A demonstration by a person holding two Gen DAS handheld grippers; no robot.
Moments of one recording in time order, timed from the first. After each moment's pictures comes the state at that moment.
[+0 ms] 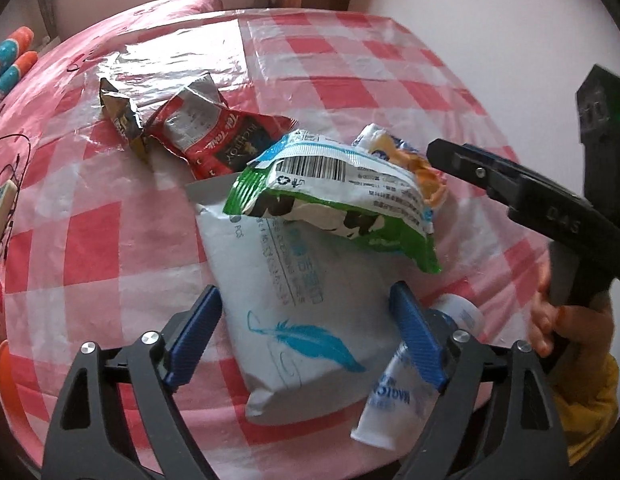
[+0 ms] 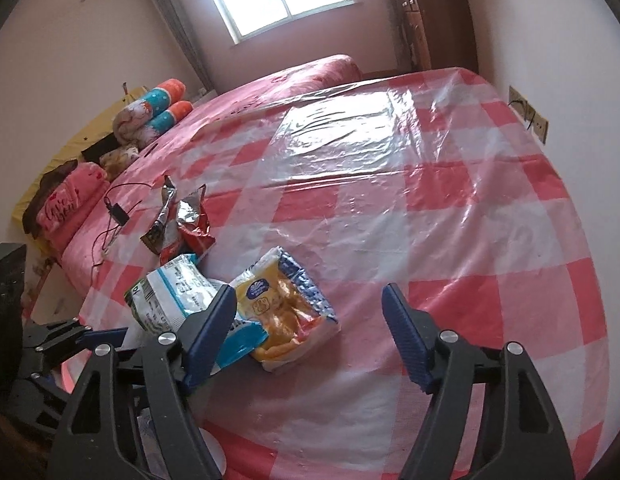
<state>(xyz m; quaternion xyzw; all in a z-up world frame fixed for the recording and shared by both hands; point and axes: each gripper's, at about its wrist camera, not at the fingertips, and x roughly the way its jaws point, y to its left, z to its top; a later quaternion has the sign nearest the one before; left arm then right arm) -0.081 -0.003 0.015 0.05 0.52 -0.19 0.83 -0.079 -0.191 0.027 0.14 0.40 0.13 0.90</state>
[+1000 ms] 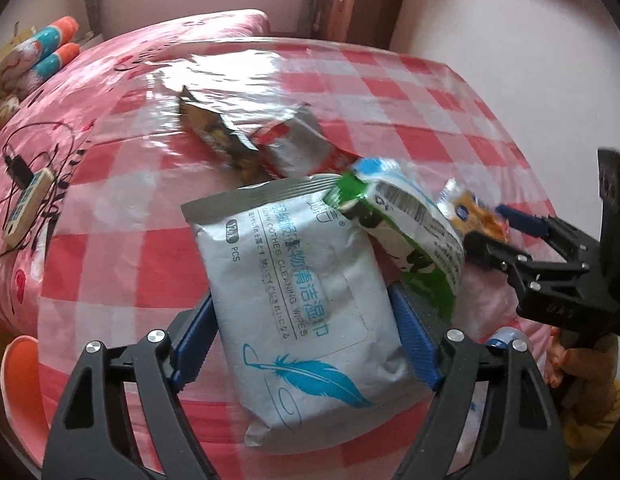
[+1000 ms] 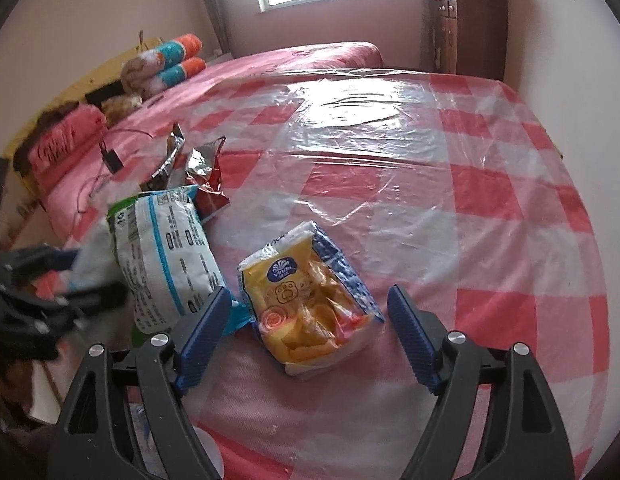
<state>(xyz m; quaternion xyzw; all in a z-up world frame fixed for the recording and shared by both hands) -0.057 0.064 0.026 0.01 0.48 -0.13 0.87 -0.066 -0.139 0.017 0.03 0.42 0.14 0.90</state>
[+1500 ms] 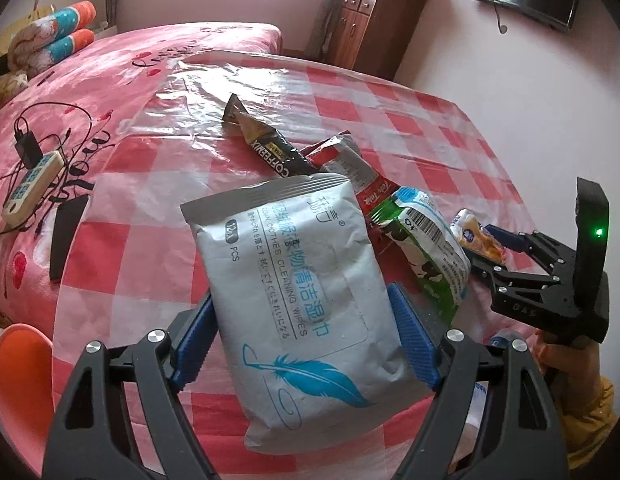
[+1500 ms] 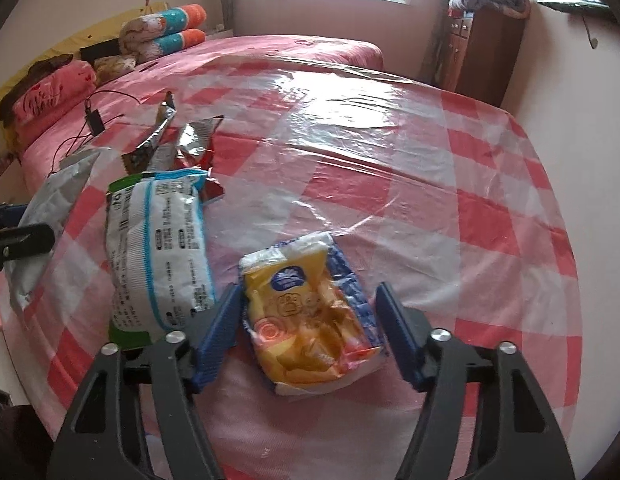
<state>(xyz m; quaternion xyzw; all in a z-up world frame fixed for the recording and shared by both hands) -0.066 0.111 0.033 -0.05 0.45 -0.14 0.88 -0.059 -0.114 0.015 -0.05 0.43 0.11 0.90</state>
